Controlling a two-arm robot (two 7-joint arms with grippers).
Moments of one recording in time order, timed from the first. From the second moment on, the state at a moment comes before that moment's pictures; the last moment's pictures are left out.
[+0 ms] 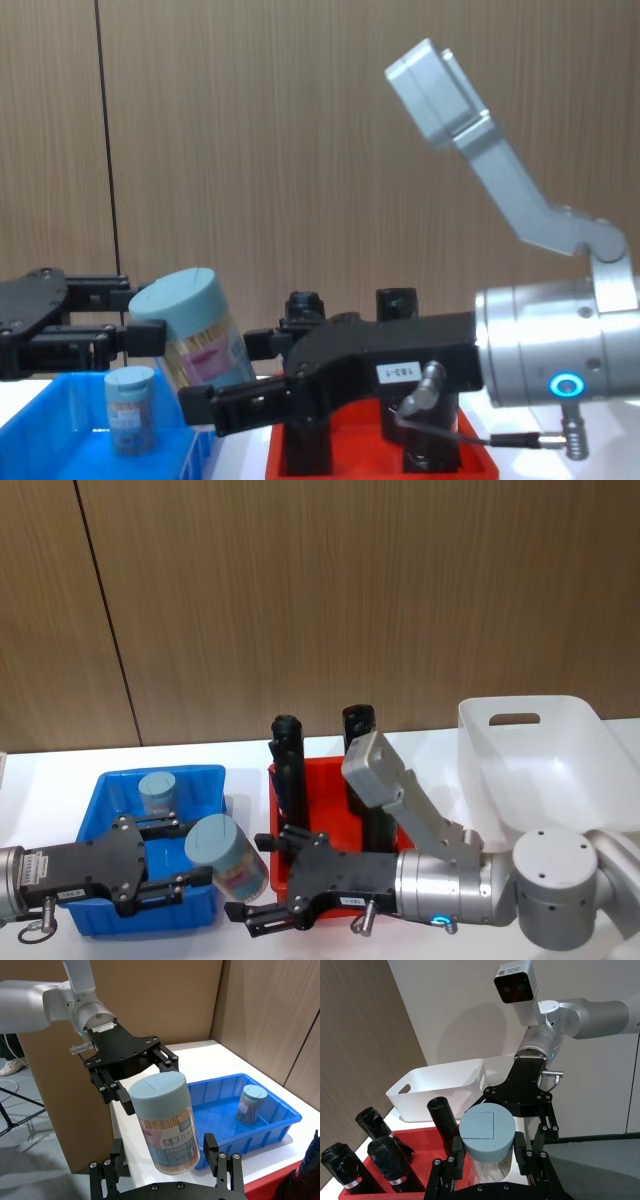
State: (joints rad) left arm -0.47 0.58 0.28 -1.13 -0.55 -0.19 -1.37; right arm 0.38 0.18 -0.46 -1.44 0.14 0.23 0.87
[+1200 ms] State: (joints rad) left arm -0.47 0.58 0.28 -1.13 -0.55 -0.19 -1.37; right arm 0.44 0.15 -0.50 -1.36 0.10 0.22 0.82
